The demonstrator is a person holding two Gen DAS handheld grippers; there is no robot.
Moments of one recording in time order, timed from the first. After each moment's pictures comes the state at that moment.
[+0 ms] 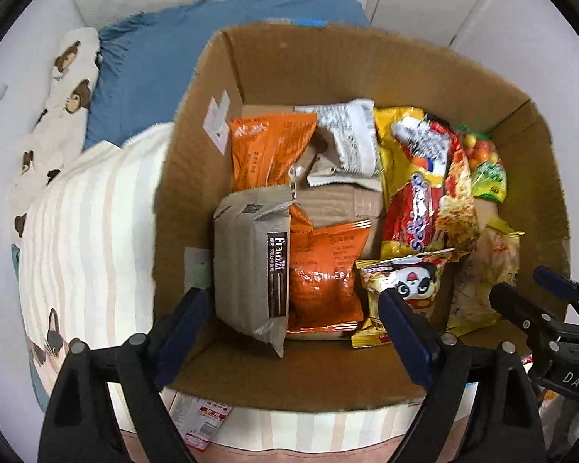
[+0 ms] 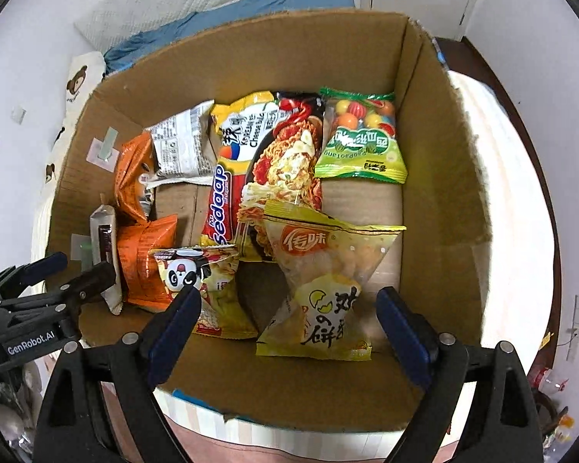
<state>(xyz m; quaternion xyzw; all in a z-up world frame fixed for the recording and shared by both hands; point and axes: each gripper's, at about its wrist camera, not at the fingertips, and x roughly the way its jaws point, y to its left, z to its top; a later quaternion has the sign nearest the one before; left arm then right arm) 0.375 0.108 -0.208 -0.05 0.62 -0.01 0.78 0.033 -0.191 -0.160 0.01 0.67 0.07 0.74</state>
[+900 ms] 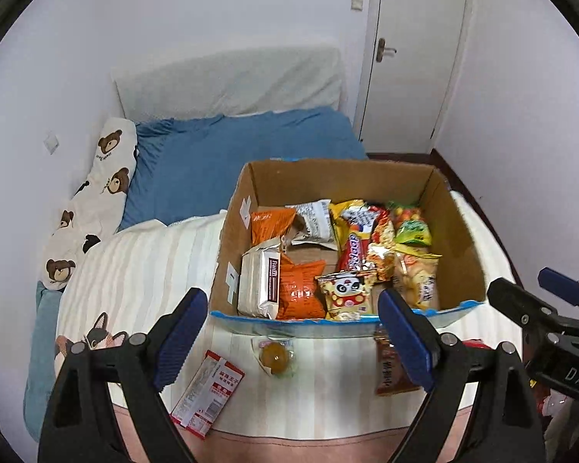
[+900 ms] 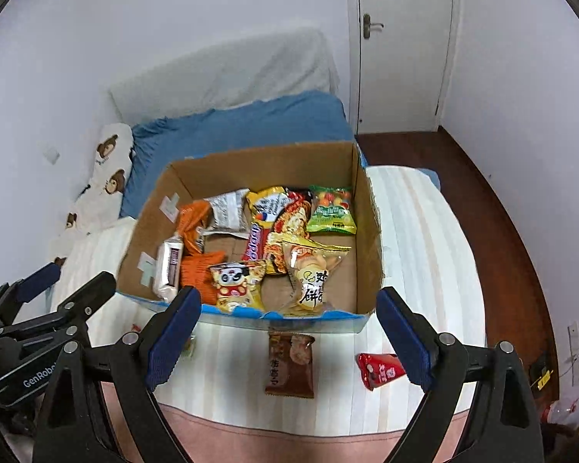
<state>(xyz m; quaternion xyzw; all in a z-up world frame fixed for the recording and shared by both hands) 0.248 0.087 -0.087 -0.03 0.43 0.01 0.90 -0.092 -0.210 -0.009 0.00 0.49 0.07 0.87</state>
